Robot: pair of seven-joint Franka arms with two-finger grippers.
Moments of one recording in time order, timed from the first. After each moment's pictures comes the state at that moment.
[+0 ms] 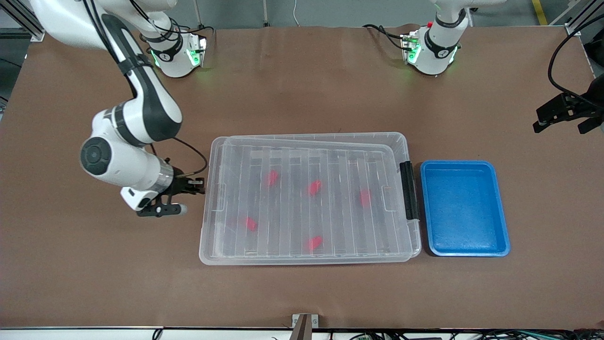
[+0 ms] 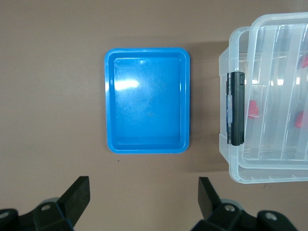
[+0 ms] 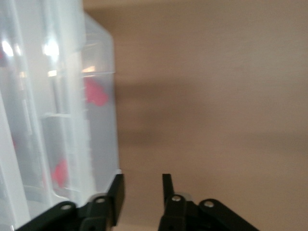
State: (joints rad) left arm -0.03 0.02 0.02 -1.49 -0.02 1.57 0.03; right arm -0.01 0.37 0.25 -1.70 0.08 2.02 0.19
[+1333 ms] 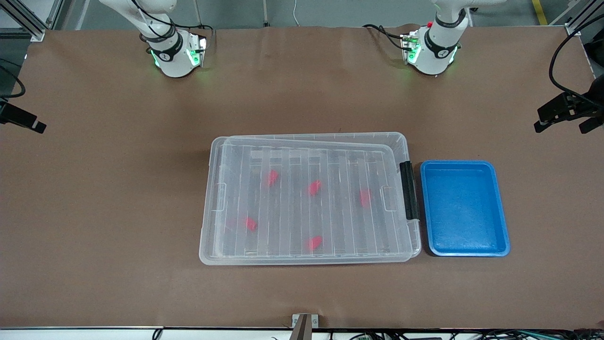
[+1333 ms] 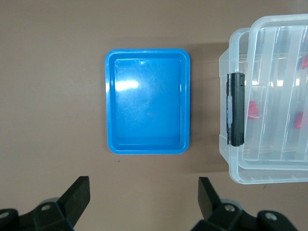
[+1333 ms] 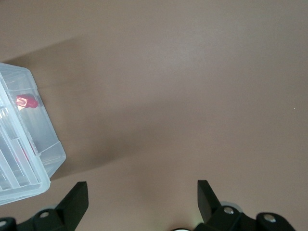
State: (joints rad) left arm -0.03 0.02 0.02 -1.49 -0.02 1.57 0.03; right arm -0.17 0.07 0.04 -1.42 0.04 1.42 0.15
